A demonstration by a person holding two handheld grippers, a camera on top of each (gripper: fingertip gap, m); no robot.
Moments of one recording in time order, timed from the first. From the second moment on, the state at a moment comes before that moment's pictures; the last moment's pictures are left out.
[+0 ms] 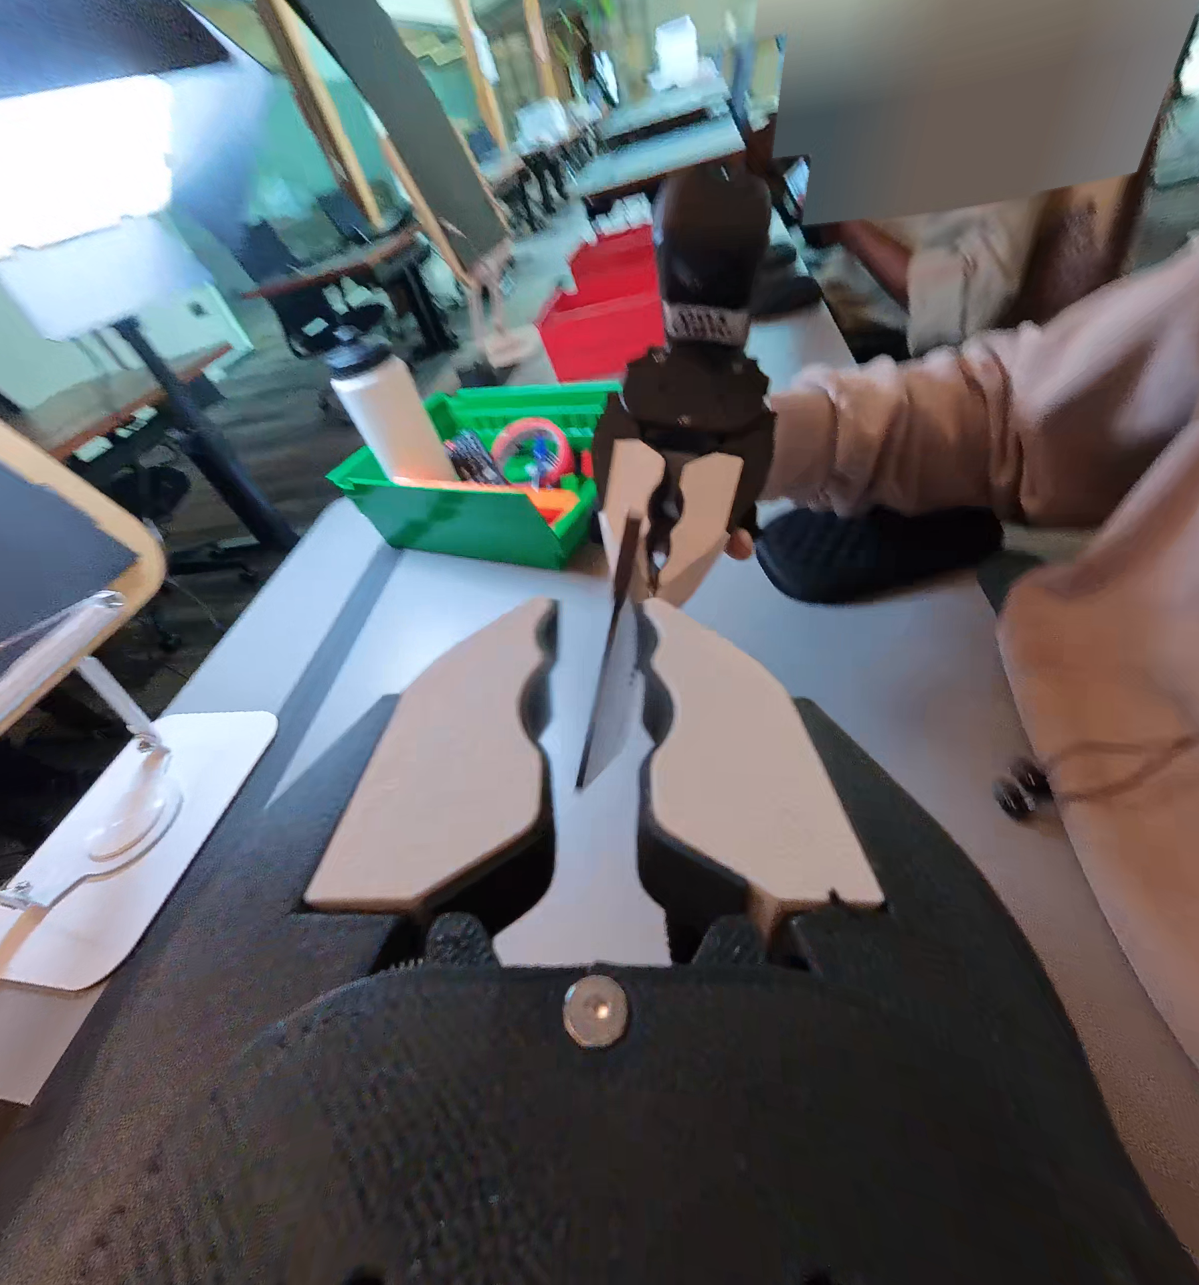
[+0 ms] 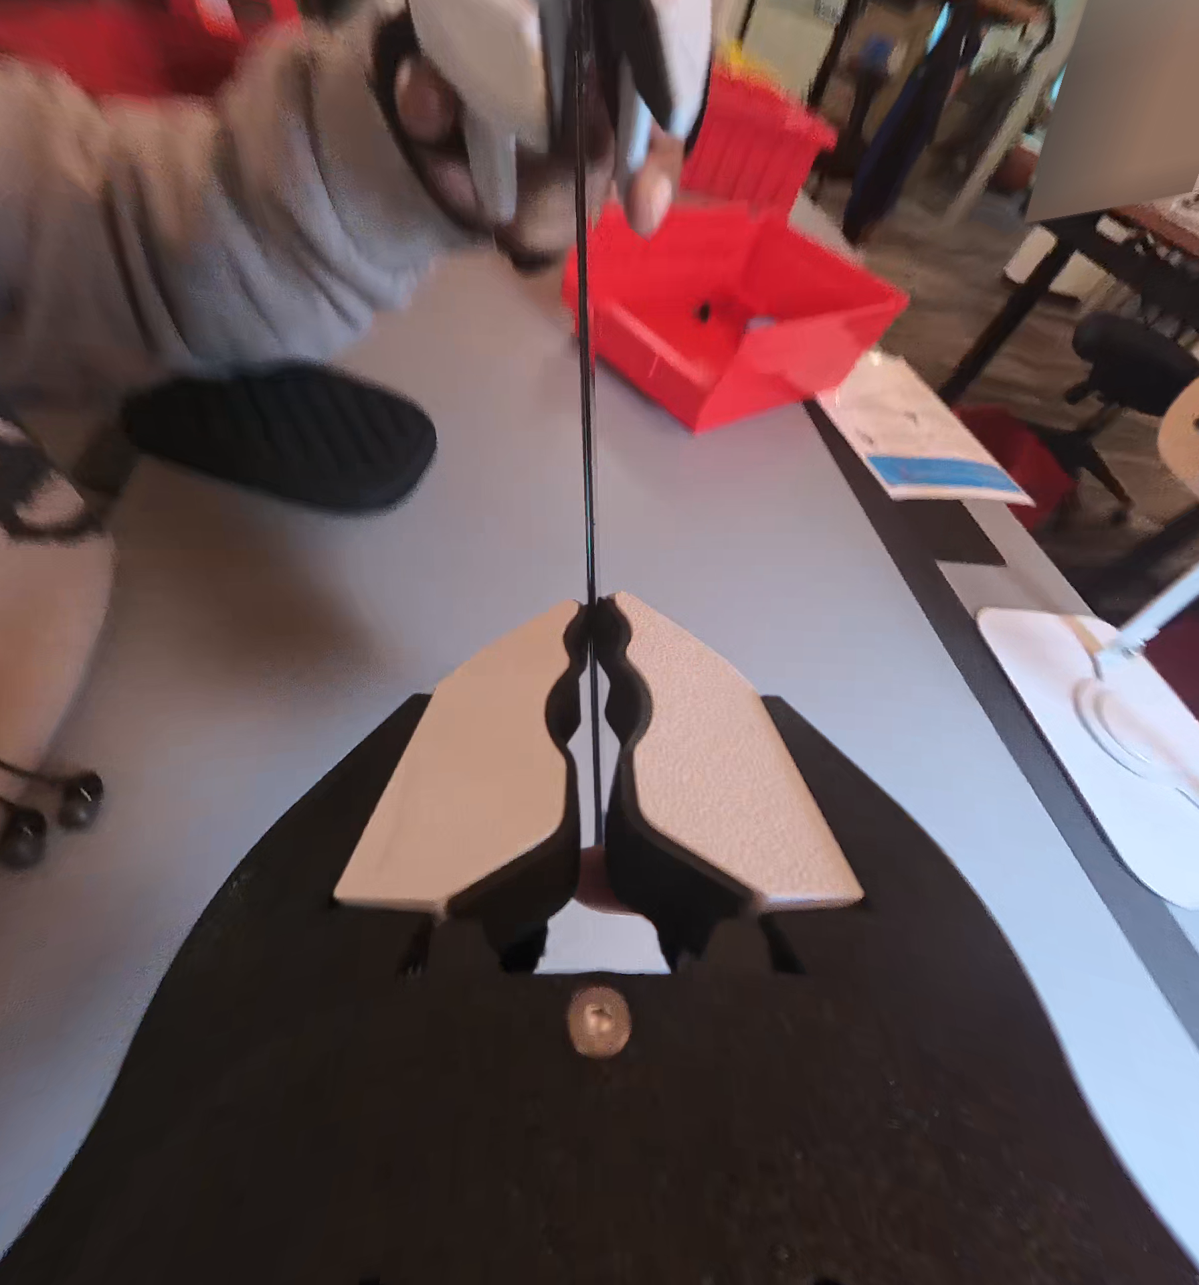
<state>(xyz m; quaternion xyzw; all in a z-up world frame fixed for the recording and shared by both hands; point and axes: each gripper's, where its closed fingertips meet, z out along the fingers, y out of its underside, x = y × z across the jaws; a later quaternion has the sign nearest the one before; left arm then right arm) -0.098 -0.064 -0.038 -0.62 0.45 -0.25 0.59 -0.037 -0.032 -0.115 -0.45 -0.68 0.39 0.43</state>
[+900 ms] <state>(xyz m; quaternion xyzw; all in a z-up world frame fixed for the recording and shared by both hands) -0.102 -0.021 -0.095 -0.74 0.51 -0.16 0.40 -0.019 0.030 -0.053 -0.45 -0.64 0.37 0.49</state>
